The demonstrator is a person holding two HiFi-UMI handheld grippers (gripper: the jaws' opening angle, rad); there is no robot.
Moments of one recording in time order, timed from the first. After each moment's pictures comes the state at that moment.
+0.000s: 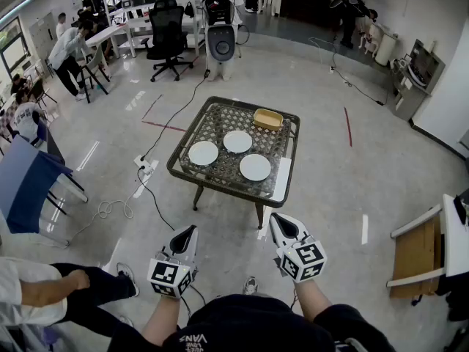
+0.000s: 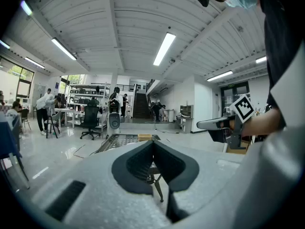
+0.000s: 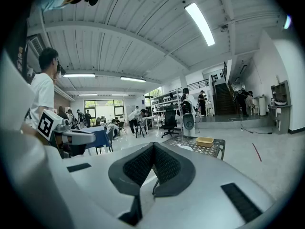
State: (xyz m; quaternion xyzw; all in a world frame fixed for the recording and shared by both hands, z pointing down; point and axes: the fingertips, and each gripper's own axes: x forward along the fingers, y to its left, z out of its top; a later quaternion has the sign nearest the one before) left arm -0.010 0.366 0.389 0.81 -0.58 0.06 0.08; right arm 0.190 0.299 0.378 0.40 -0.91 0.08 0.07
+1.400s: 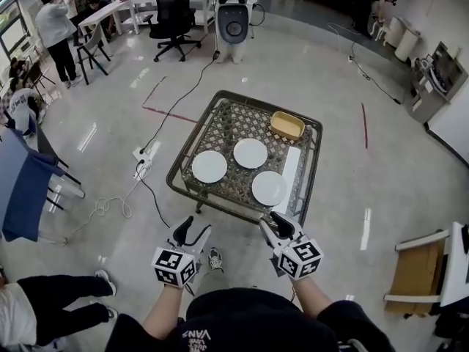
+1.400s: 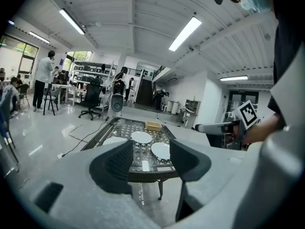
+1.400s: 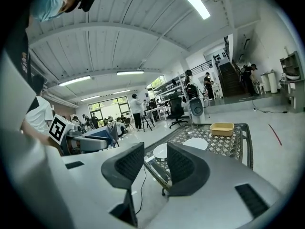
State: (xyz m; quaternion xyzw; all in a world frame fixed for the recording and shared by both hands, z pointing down) left arm -0.063 0.174 0.464 0.80 -0.56 0.07 0.19; right arm 0.111 0.123 0.448 0.34 -0.92 0.17 0.09
